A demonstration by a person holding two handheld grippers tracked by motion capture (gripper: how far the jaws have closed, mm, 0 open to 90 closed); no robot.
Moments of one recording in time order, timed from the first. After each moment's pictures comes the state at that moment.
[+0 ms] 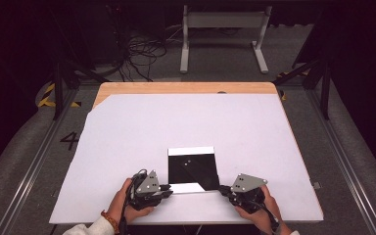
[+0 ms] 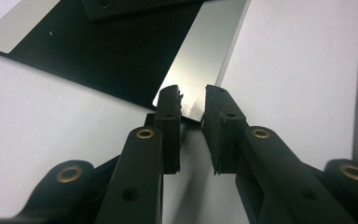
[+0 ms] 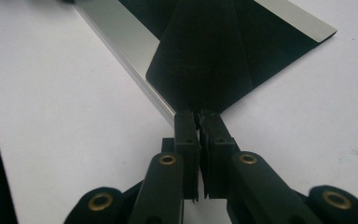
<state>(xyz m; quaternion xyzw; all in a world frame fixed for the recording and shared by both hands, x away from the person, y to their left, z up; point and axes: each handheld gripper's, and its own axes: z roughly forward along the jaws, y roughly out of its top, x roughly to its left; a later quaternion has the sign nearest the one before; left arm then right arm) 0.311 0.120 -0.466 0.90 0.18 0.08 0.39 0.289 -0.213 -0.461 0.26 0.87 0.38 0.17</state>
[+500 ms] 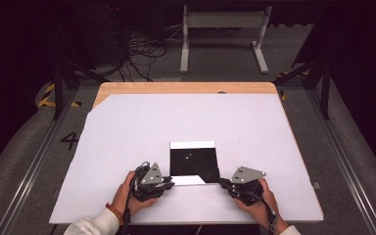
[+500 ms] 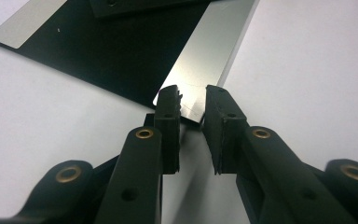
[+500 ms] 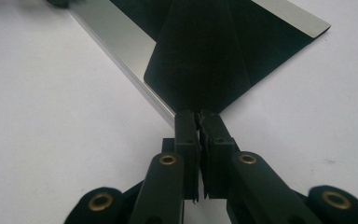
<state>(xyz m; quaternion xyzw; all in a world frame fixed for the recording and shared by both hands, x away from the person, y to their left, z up) 0.332 0.113 -0.465 0.90 0.19 0.10 0.39 0.306 -0.213 -0.460 0.29 0.86 0.37 0.17</state>
